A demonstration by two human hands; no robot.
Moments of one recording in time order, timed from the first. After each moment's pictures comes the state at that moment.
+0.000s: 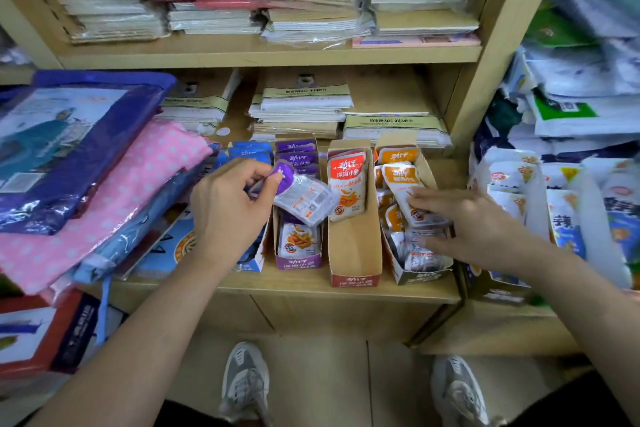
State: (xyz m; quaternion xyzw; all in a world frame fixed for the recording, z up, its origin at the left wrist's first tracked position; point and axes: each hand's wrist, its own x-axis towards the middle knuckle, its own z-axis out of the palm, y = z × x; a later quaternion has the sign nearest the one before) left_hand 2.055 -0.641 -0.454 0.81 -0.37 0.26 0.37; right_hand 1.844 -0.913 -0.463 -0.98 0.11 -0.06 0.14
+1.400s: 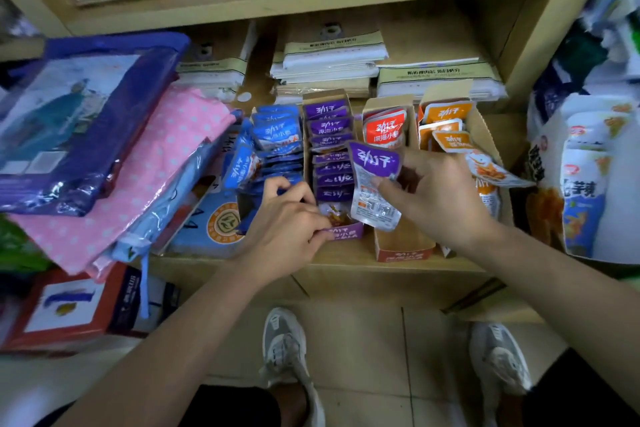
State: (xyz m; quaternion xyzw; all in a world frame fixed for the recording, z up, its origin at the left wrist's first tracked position) left_hand 2.047 -0.620 -0.511 0.81 -0.57 0.08 0.10; right_hand 1.913 -0.818 -0.475 -0.90 0.11 -0.24 0.34
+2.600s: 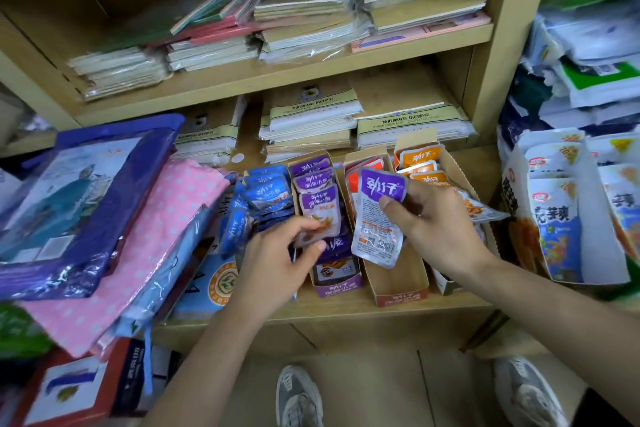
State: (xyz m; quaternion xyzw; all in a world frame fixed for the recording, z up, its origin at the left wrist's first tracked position) left_hand 2.051 -0.629 -0.480 0.85 -0.42 0.00 0.32; right_hand 1.910 -0.830 -0.470 -0.80 0.22 -0.25 0.50
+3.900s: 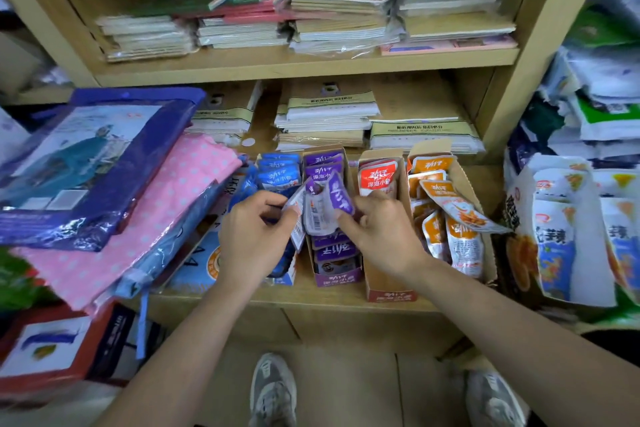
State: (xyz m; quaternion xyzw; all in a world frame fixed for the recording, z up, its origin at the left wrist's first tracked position) left_hand 2.051 -0.621 -0.458 0.86 -0.21 0.02 0.46; right_hand 1.955 -0.795 -0.484 -0.89 0.13 -0.20 0.39
